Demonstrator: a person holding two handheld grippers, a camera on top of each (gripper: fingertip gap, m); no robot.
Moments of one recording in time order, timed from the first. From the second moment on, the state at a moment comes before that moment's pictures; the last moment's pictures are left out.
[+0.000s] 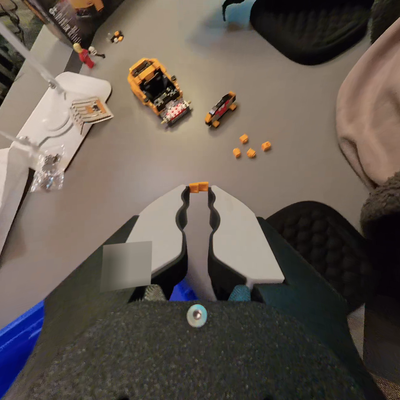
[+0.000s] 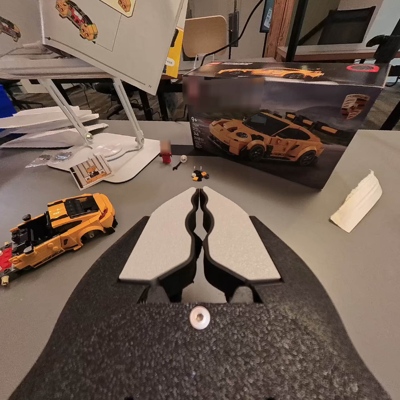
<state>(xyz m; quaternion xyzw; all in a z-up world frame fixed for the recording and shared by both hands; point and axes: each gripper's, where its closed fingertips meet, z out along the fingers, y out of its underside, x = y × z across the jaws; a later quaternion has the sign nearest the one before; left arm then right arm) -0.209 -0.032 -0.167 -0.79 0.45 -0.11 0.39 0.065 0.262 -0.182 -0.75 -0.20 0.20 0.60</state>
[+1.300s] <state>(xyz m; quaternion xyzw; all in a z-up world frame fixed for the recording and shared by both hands) -0.405 -0.074 -0.211 -0.96 0.26 0.04 0.14 0.063 0.263 -0.190 -0.76 -0.21 0.19 0.59</state>
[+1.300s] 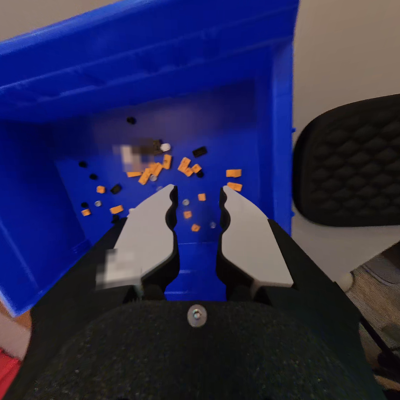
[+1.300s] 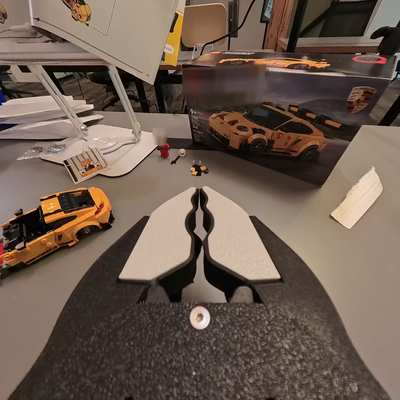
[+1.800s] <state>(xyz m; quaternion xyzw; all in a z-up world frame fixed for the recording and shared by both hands) -0.509 -0.067 -0.199 -0.97 0.20 0.12 0.10 0.064 0.265 -0.196 -0.76 -0.21 0.17 0.58</state>
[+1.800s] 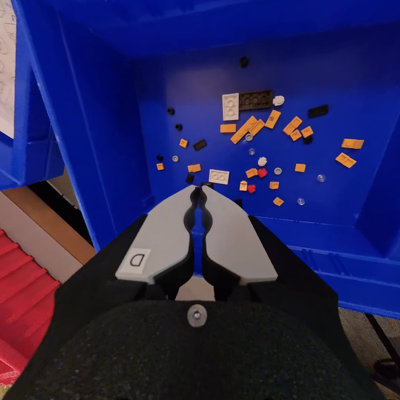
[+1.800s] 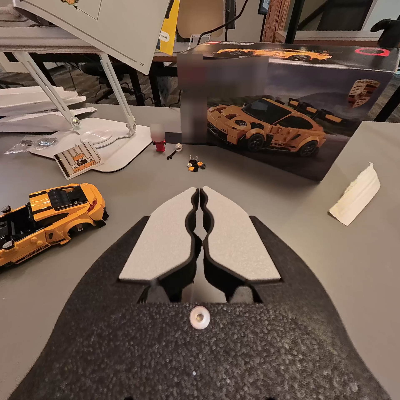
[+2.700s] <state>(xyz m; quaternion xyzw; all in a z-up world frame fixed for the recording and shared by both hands) -0.529 -0.062 -0.263 -0.95 0.30 0.07 -0.04 0.062 0.267 -0.201 -0.77 -0.22 0.17 0.58</state>
